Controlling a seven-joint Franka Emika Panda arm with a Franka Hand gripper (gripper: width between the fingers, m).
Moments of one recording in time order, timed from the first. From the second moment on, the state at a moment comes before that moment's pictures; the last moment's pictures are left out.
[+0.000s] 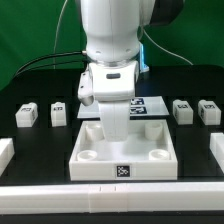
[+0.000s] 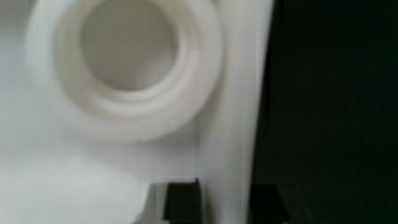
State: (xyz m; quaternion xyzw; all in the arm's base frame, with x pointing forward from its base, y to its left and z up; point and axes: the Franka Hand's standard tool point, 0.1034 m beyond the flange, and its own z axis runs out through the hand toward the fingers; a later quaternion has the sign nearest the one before) arm 0.437 -0.017 0.011 -0.71 -0.69 0.08 0.09
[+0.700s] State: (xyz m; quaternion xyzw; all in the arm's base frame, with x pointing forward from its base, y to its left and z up) arm 0.441 -0.017 0.013 -0.71 -0.69 0.07 0.09
